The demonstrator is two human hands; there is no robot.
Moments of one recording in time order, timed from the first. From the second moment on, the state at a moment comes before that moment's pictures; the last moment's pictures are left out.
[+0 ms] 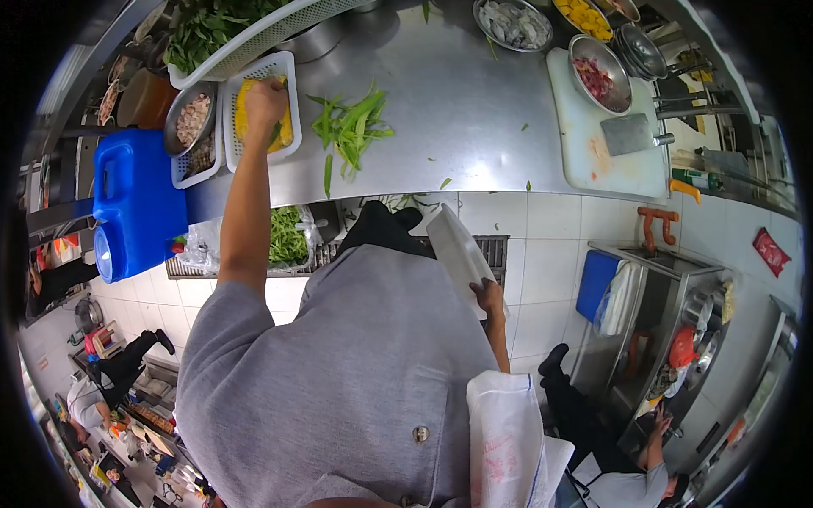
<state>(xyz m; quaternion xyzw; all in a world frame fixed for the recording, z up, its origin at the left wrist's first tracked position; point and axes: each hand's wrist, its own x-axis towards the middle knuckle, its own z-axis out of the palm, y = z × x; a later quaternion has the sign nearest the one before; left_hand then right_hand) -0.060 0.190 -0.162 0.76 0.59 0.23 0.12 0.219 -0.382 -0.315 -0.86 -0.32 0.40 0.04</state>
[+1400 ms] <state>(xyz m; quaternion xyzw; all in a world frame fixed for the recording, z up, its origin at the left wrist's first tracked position) -0.107 0.128 -0.121 0.87 0.48 0.10 0.08 0.260 -0.403 -0.340 -0.83 -0.38 0.41 0.04</state>
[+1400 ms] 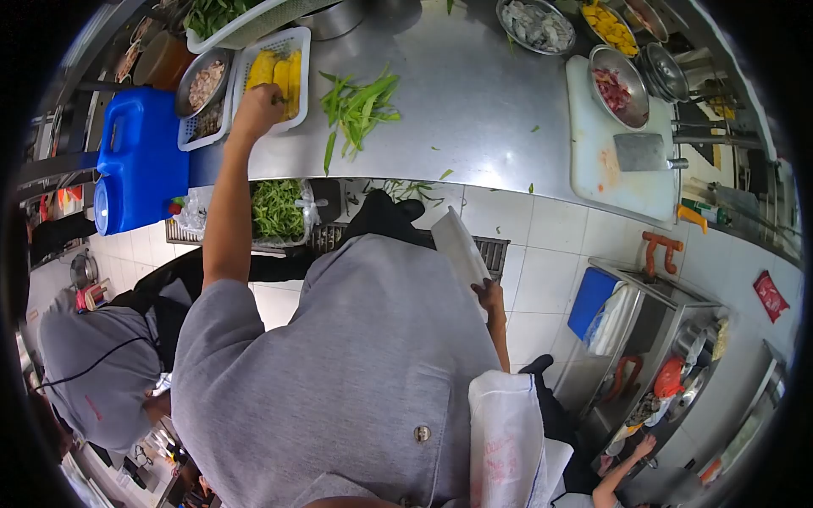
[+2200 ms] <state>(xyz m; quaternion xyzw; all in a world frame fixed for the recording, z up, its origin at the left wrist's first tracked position) 0.075 0.067 -0.195 0.83 0.51 0.20 0.08 0.236 -0.460 -0.341 -0.83 -0.31 0.45 0.02</state>
